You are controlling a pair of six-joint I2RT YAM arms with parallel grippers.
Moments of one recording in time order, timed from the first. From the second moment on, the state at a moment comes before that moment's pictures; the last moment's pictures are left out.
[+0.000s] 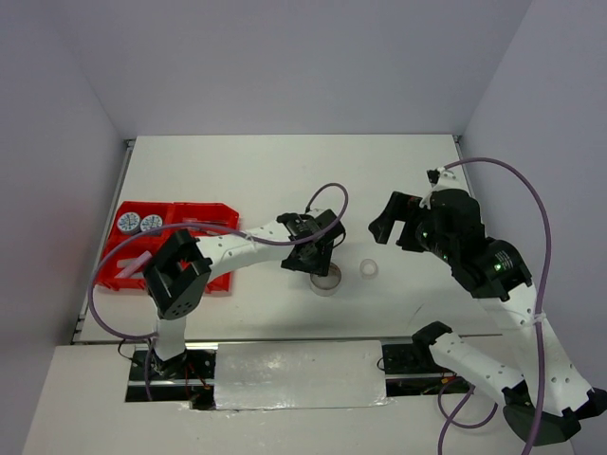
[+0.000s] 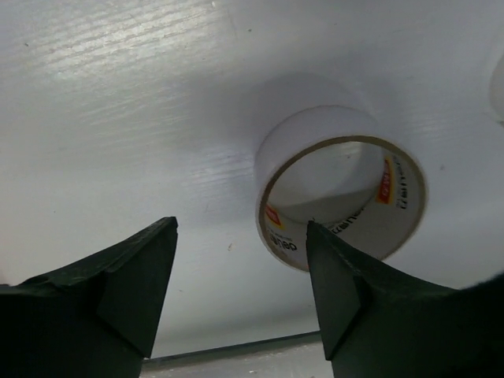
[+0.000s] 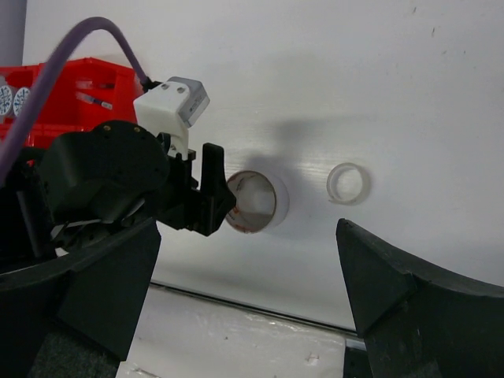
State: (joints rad) left arm -0.96 1.89 1.47 -0.82 -0.23 -0.74; right arm 0.46 0.83 1.21 -0.94 0.10 0.57
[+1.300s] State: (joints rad) left arm -0.08 1.16 0.92 -0.99 -0.44 -0.72; right arm 0.46 0.92 1.19 -0.84 -0.09 0.53
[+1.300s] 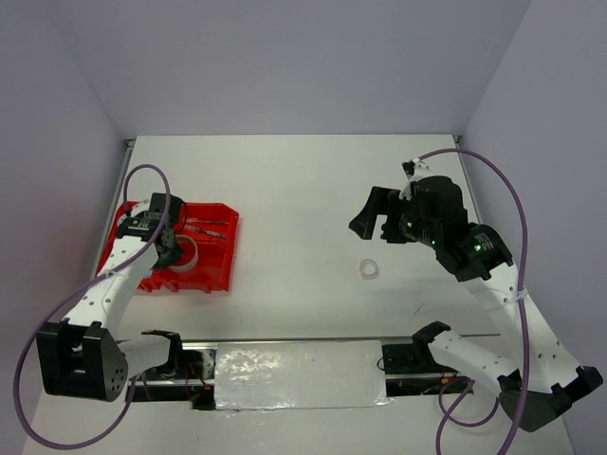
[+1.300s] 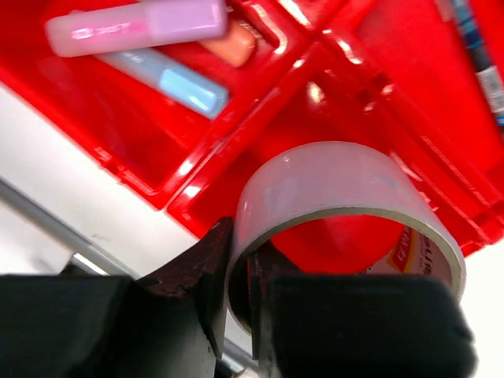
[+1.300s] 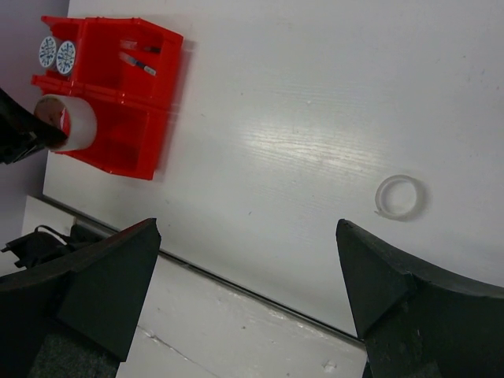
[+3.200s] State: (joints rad) left arm -1.00 2.32 2.02 -0.75 -0.07 -0.56; right arm 0.38 0.61 1.19 -1.05 0.45 0.73
